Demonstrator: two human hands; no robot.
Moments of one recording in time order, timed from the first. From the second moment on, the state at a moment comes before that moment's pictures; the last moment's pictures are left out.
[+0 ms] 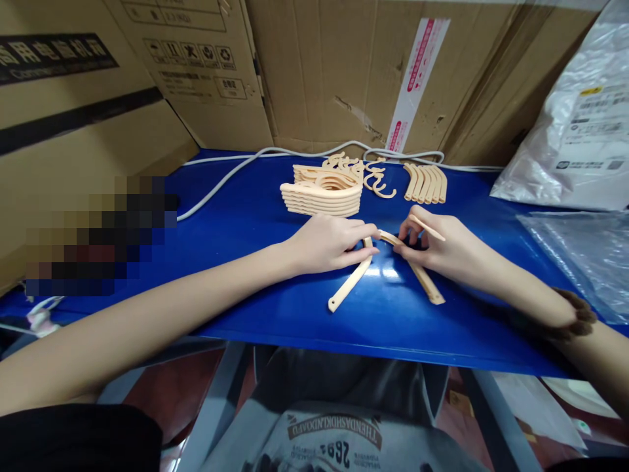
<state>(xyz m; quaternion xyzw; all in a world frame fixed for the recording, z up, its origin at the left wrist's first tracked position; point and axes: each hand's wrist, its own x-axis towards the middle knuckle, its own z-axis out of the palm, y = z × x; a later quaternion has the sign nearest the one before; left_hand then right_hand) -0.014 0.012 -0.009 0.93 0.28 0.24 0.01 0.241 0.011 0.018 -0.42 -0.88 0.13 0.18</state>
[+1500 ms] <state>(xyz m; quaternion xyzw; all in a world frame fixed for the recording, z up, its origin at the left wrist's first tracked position) -0.015 0.008 -0.002 0.93 0.26 0.22 0.16 0.265 0.025 0.038 -0.34 -0.91 0.09 0.24</state>
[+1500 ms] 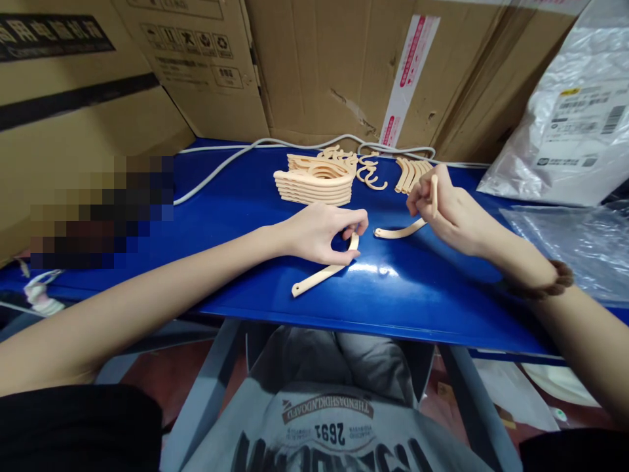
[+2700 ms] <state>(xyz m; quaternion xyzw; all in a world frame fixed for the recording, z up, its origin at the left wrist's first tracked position) -0.020 0.004 0.011 0.93 0.26 0.17 0.20 0.229 0.017 0.009 -0.38 -0.68 0.54 0.31</state>
